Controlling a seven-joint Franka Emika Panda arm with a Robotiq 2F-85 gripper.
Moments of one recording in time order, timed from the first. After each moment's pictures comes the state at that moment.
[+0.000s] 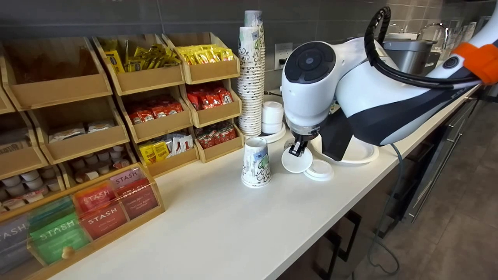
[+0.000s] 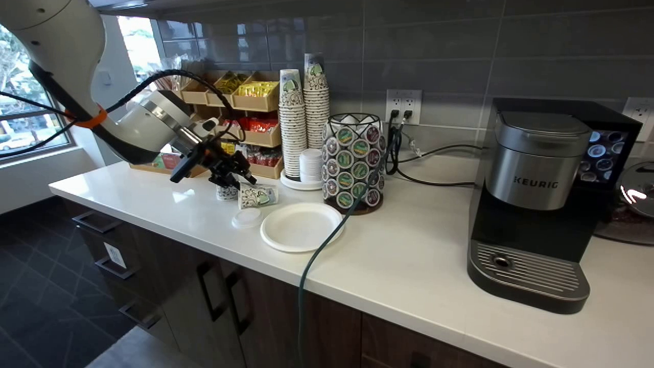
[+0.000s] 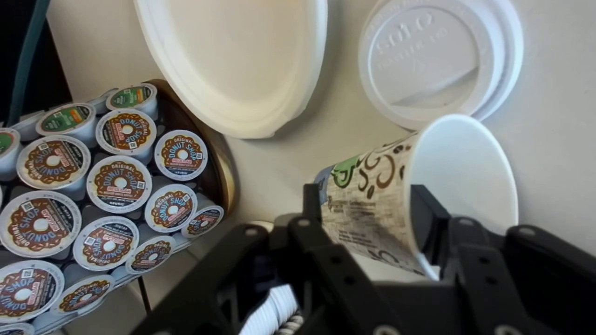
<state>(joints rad) 0.18 0.37 0.00 -2.02 -1.09 2.34 0.81</state>
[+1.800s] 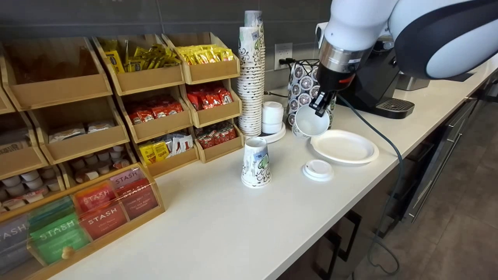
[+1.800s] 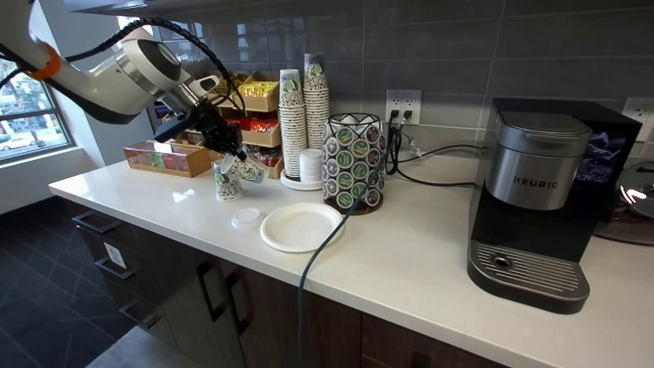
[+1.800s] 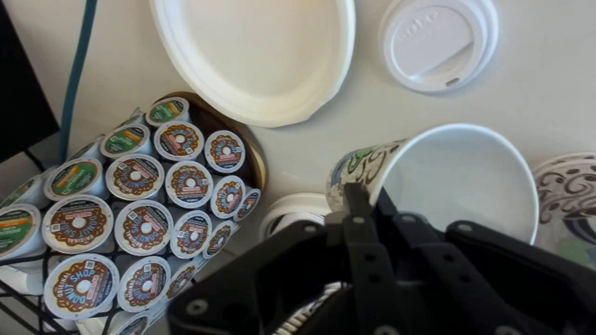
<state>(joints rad) 0.07 0.05 0.01 -2.20 -0.76 2.48 0.56</state>
